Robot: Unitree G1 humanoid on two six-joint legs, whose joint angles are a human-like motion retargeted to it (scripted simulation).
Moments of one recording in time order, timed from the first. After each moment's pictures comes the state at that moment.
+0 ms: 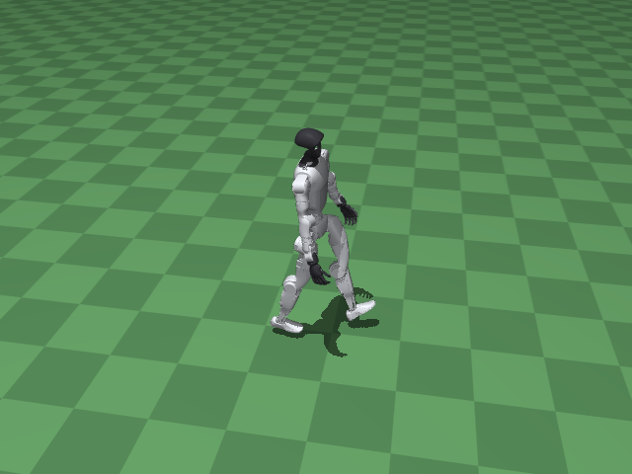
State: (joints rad) left arm -0.04 0.23 0.02 1.44 -0.01 -0.34 -0.13; right arm -0.17 -0.35 -0.17 1.56 0.05 -0.26 0.00; waist 0.17 0.08 0.01; left_leg -0.22 0.06 0.54 -0.09 -0.35 -0.02; right_leg 0.25 -0.05 0.25 0.04 -0.22 0.26
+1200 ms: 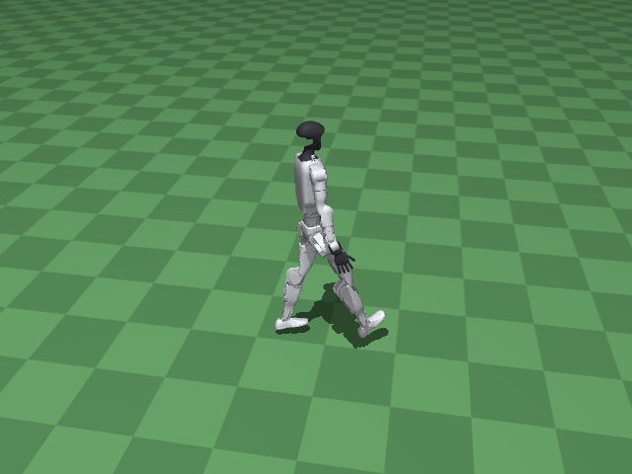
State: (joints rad) left arm -0.15 0.28 -0.08 1.51 -0.03 -0.28 -0.09; right arm -0.05 -0.25 -0.10 1.46 0.07 -0.23 0.02; waist -0.07 -0.07 0.11; left_leg 0.36 -0.06 -0.21 -0.02 -0.32 -0.07; right_leg -0.26 -0.04 0.18 -0.09 -0.10 0.22
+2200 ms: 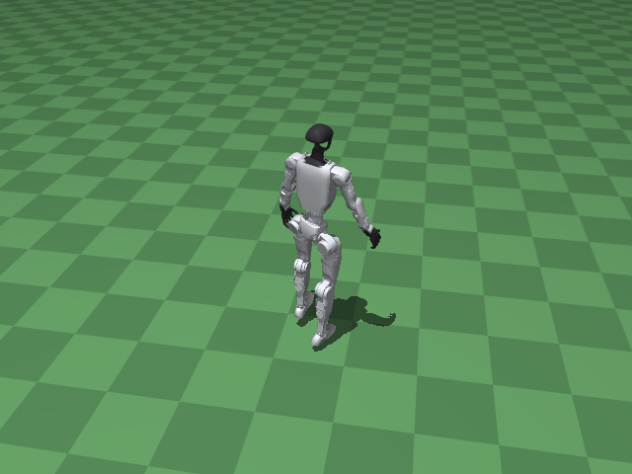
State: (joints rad) left arm -0.10 0.28 0.01 1.50 0.12 -0.23 -0.16; right arm -0.22 -0.33 -0.04 1.50 0.07 -0.23 0.05; waist 0.18 -0.10 -0.05; left_leg -0.16 -0.04 0.33 0.15 -0.31 0.02; right_leg -0.01 -0.10 0.12 0.06 -0.10 0.26
